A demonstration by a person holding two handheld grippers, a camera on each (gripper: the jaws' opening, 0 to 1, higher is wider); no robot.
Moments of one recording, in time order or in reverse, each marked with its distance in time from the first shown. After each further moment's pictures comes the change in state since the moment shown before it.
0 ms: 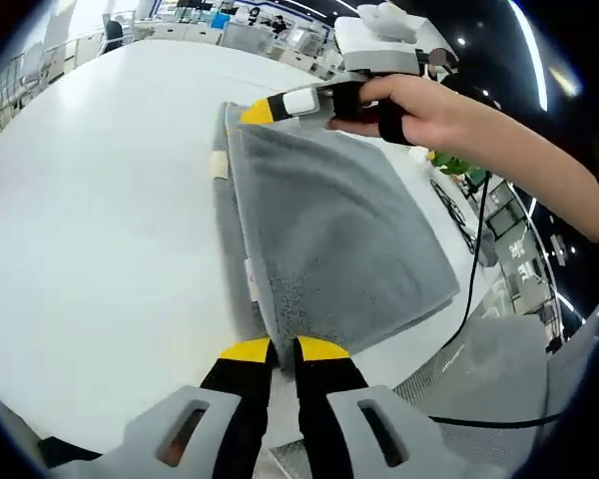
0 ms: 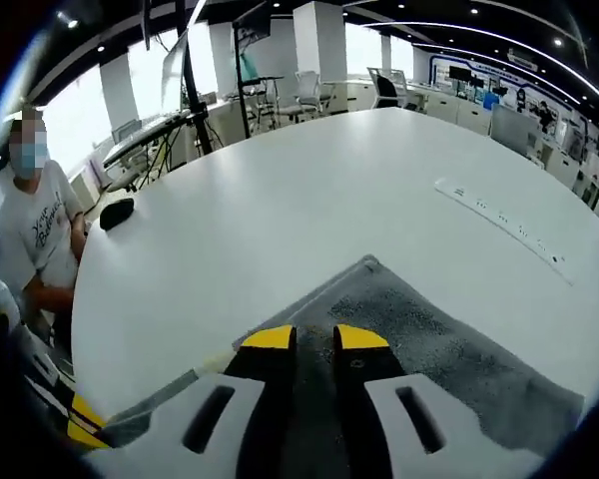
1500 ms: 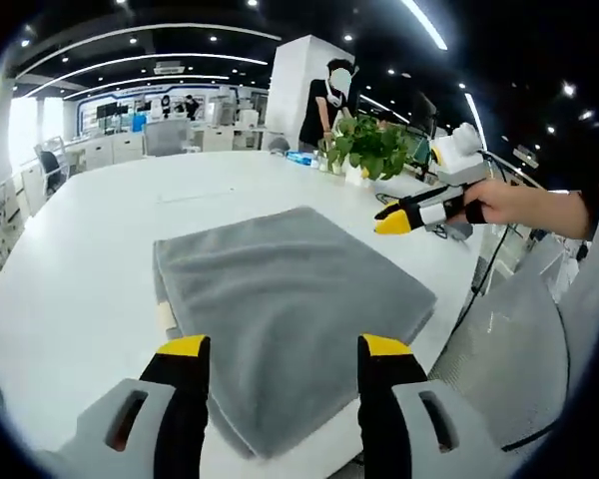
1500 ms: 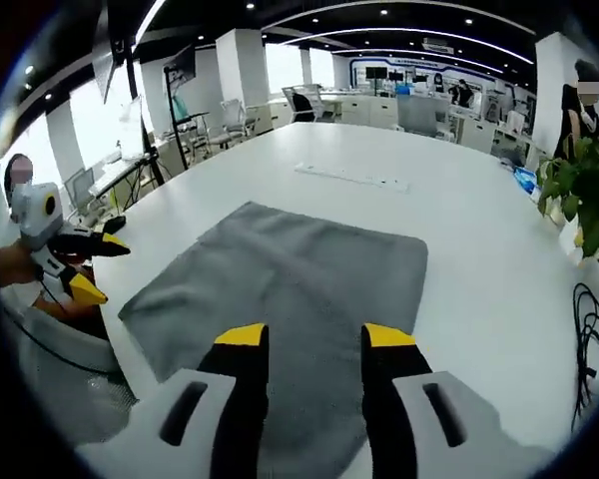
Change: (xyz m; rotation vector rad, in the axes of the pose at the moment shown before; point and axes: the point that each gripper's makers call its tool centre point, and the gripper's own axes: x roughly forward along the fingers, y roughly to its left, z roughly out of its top) left arm -0.028 -0.058 0.077 0.381 -0.299 -0.057; right arm -0.254 -0.060 -0.147 0.239 -0.102 -0.243
